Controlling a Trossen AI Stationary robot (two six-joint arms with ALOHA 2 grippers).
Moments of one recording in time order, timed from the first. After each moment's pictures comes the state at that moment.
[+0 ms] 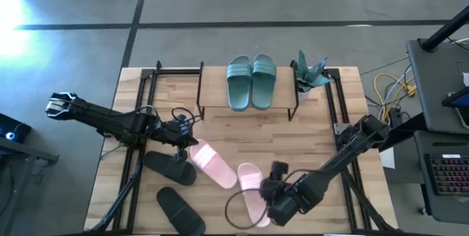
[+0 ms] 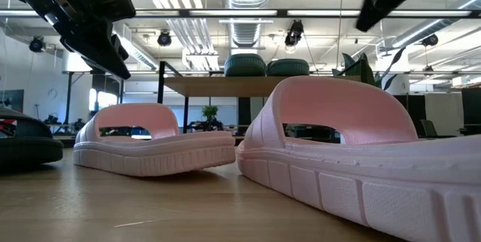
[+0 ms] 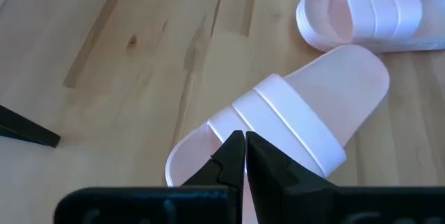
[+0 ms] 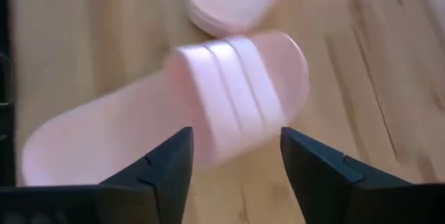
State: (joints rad) left arm -0.18 0.94 0.56 -0.38 -0.13 -0.36; right arm 0.70 1.87 1.48 -0.84 0.50 0.73
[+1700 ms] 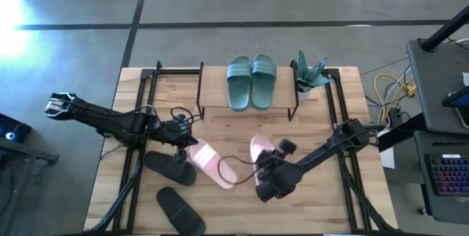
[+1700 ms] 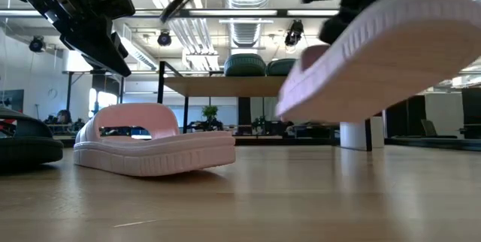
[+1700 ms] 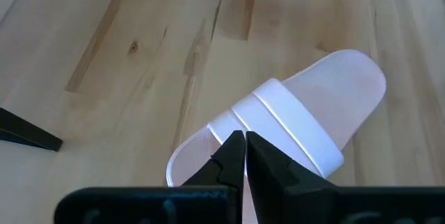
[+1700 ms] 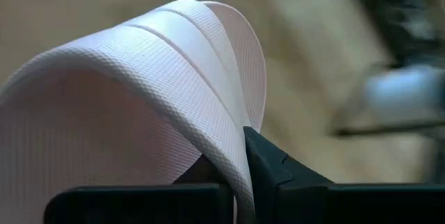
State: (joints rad) left arm -0.18 0.92 0.56 -0.38 -0.14 -0.36; right arm 0.54 2.04 1.54 -1.33 0.72 1.17
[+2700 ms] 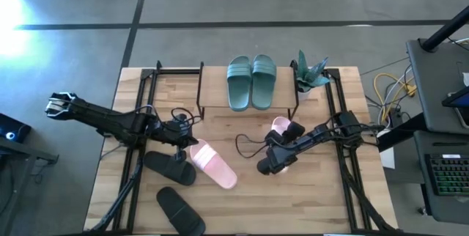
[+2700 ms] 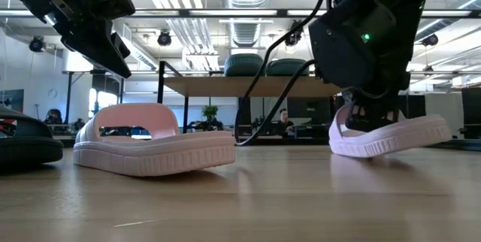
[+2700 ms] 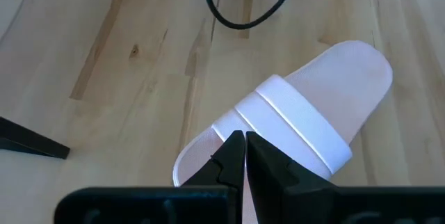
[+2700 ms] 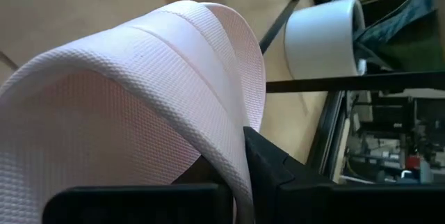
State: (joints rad) left arm -0.18 0.93 0.56 -0.38 -0.14 -0.29; right arm 0.33 2.04 1.28 -1.41 0.68 1.15
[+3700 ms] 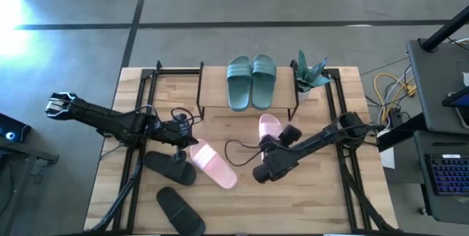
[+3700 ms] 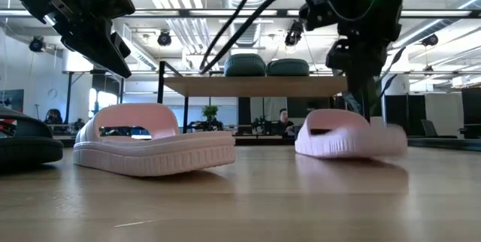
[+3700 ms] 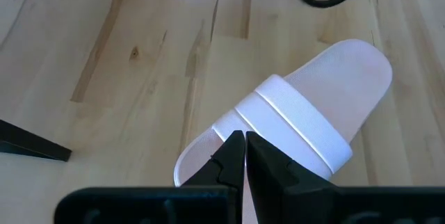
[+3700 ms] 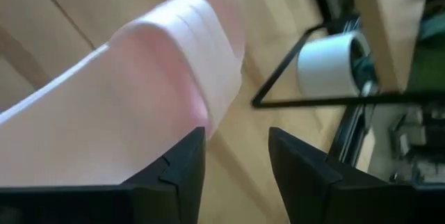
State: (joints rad) left arm -0.18 0.93 0.56 -0.38 -0.14 -0.28; right arm 0.40 2.01 1.52 -1.53 0.64 1.15
